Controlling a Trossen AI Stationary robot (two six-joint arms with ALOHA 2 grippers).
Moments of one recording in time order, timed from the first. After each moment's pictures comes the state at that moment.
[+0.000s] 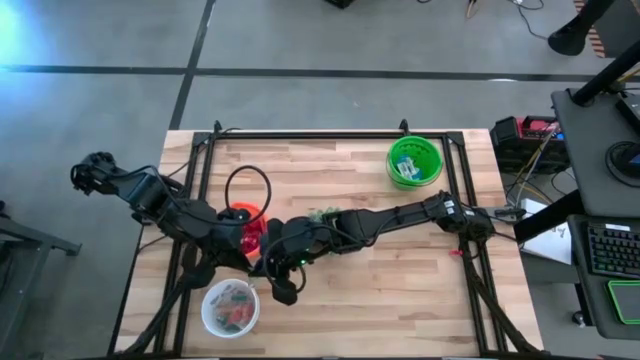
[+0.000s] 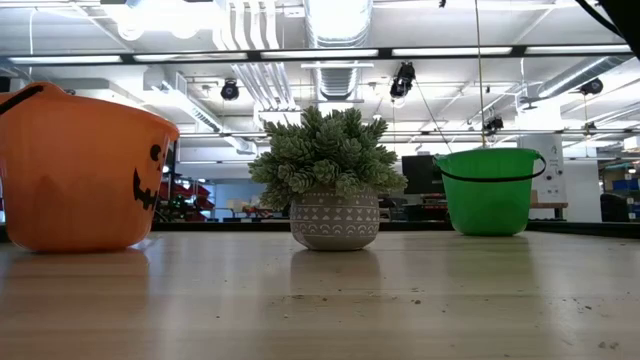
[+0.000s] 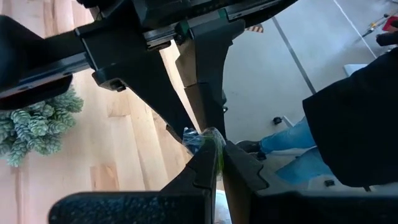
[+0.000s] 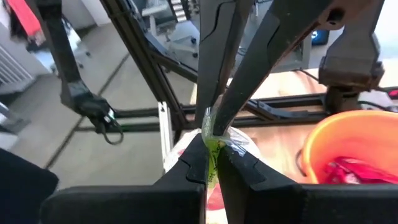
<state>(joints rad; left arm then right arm) -0.47 1.15 1.38 -0.89 0.14 -0.37 0.23 2.24 2.35 -0.45 -0.08 0.28</state>
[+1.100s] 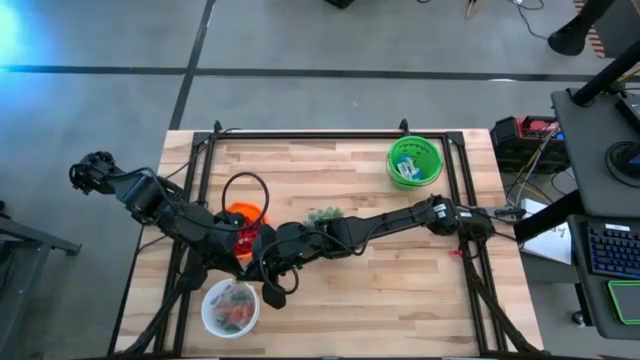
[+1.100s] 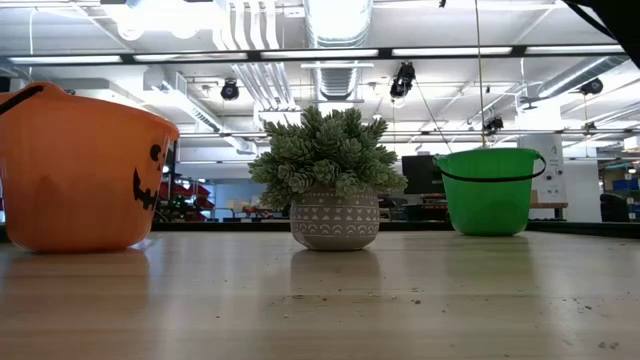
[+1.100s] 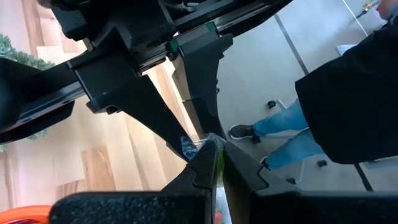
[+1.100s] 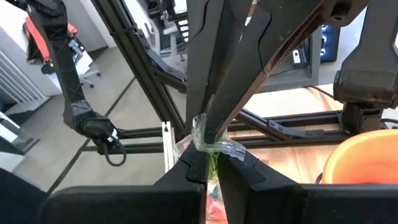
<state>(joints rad) -0.48 1.14 1.38 -0.94 0.16 -0.35 0.23 2.31 2.33 -0.26 -0.08 0.31</state>
